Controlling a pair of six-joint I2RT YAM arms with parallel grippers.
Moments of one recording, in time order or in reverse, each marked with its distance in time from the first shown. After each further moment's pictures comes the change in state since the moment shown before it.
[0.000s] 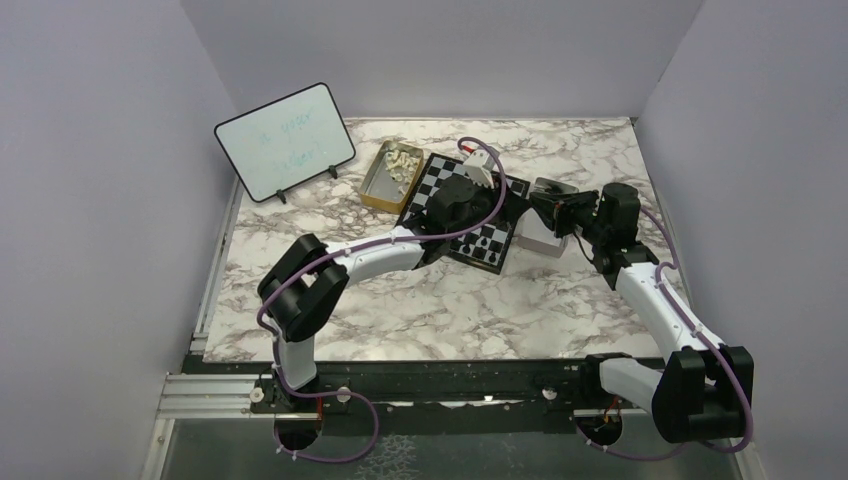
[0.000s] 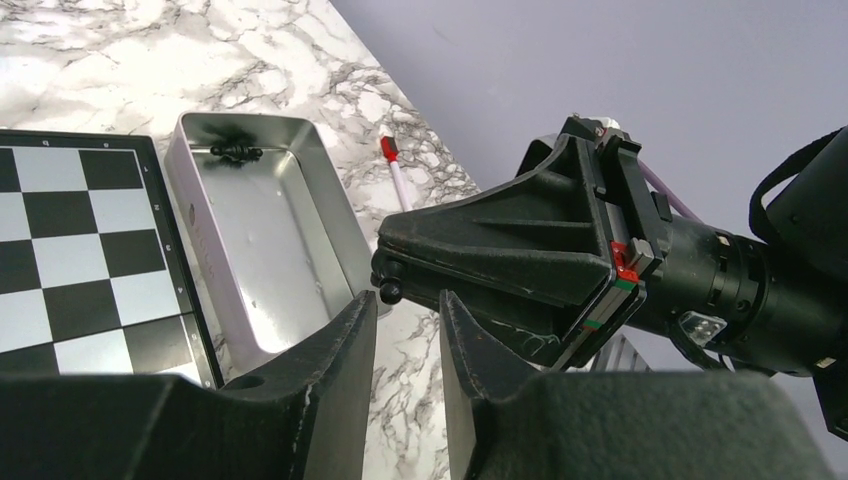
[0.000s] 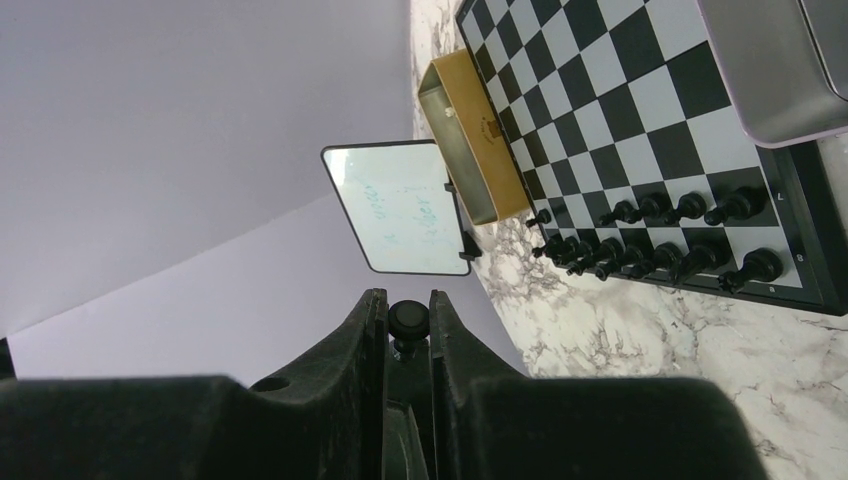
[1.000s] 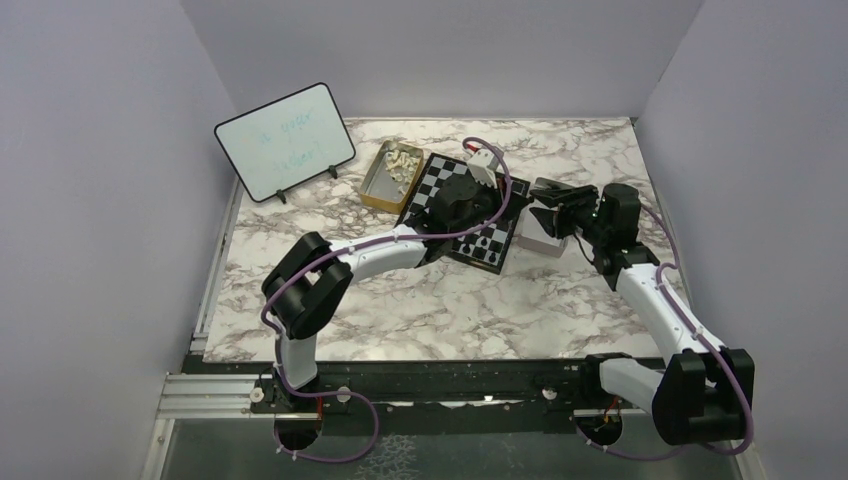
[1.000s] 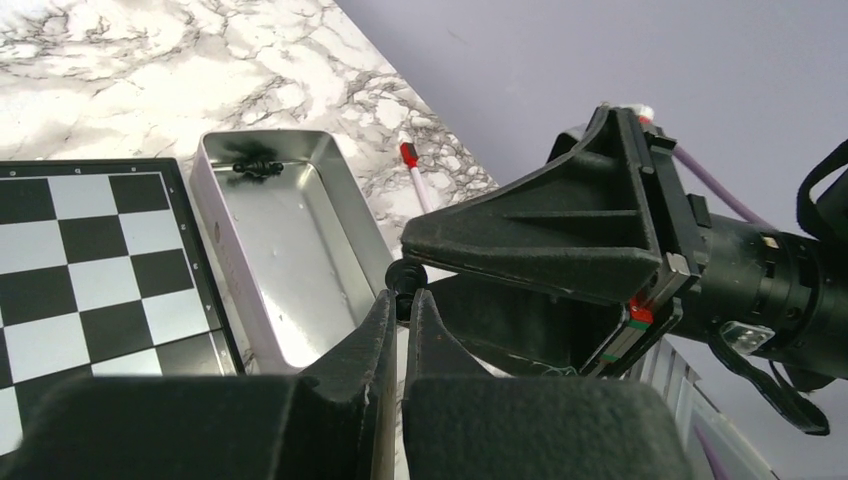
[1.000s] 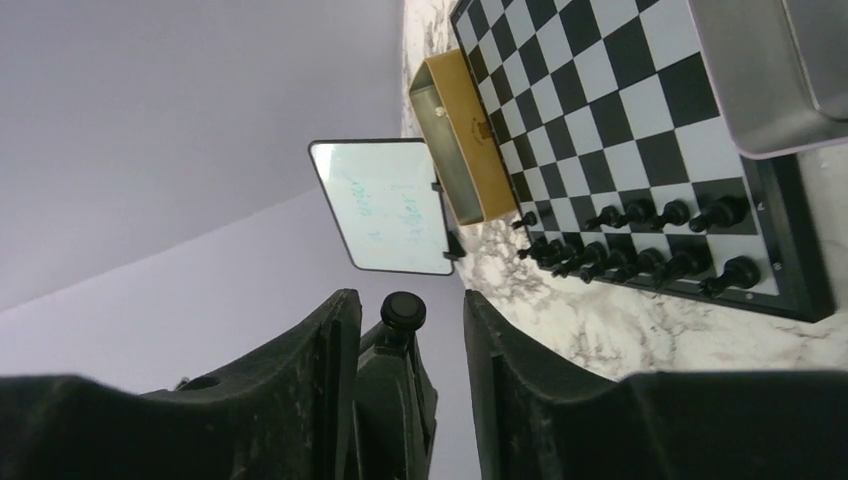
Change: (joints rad) left arm 0.002 0.030 0.033 0.003 -0.007 0.077; right arm 0.000 -0.004 -0.001 0.000 0.000 -0.043
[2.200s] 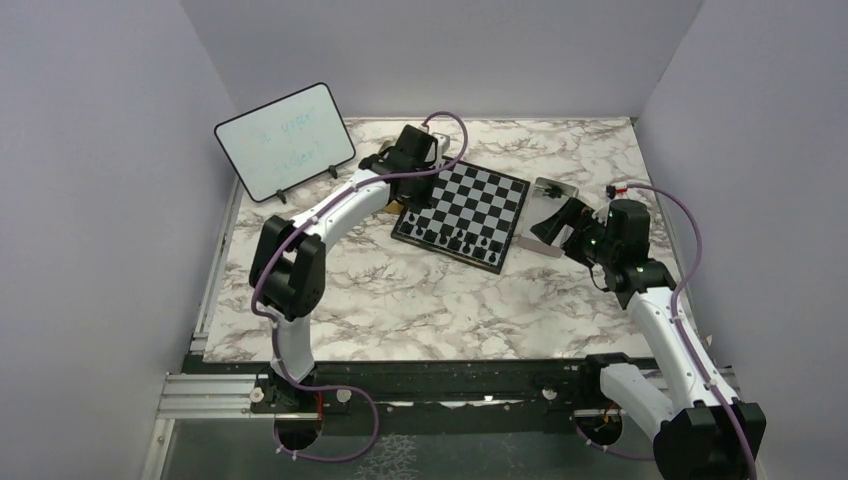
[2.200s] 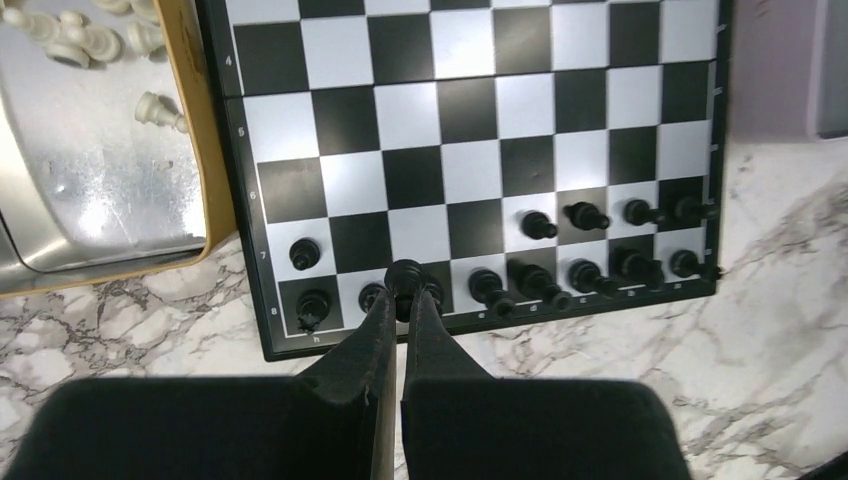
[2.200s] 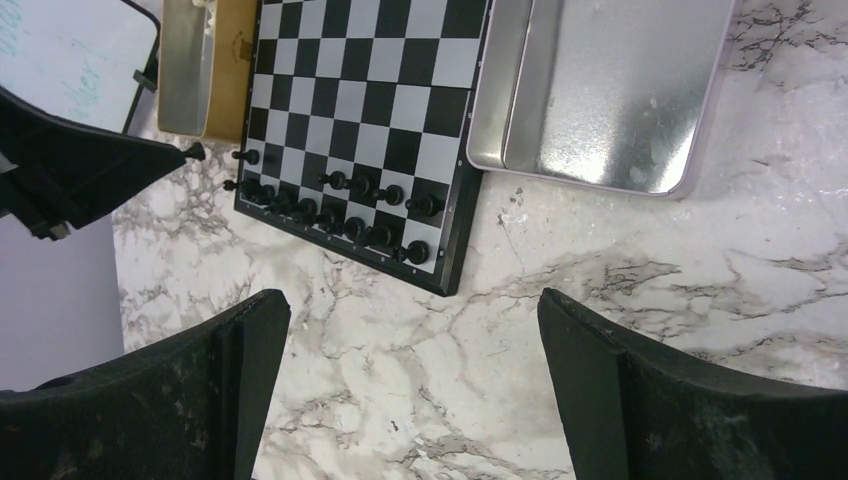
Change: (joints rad) left arm 0.314 0.002 0.314 -1.092 0.003 0.388; right arm 0.000 -0.208 0.003 -0.373 0.080 -0.912
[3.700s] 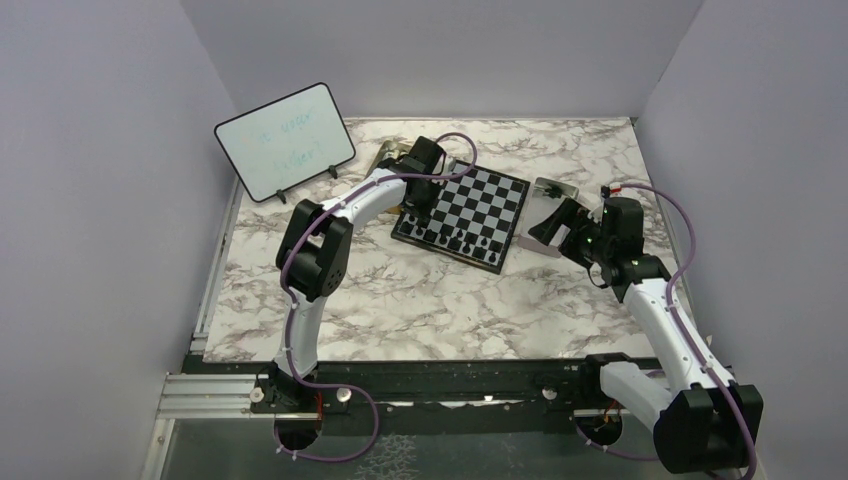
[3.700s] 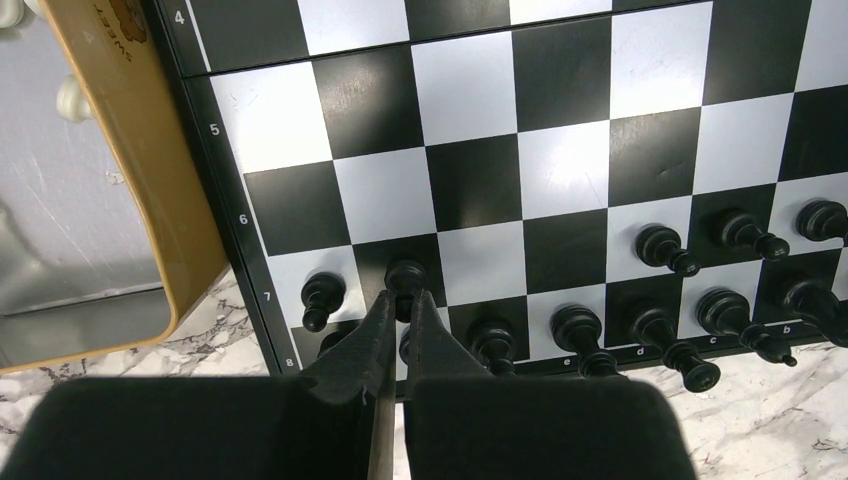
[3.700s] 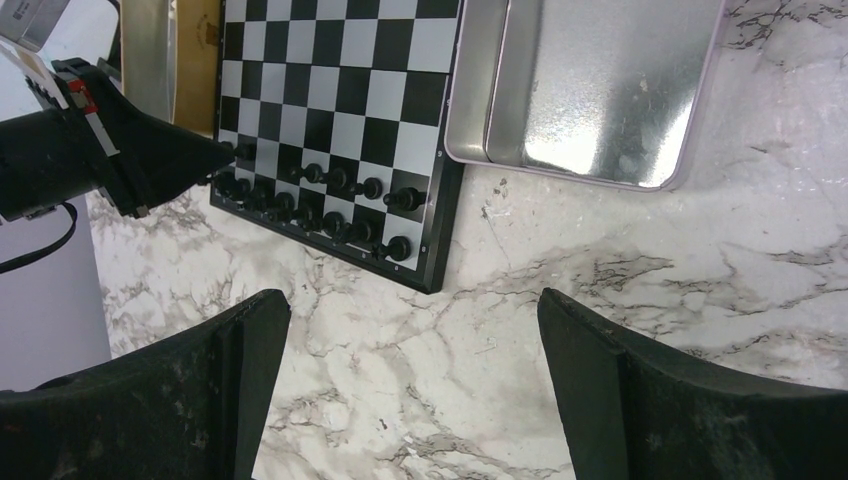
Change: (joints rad) left arm 0.009 0.235 0.100 -0.087 -0.054 0.113; right arm 0.000 0.067 0.000 0.004 -0.001 -0.011
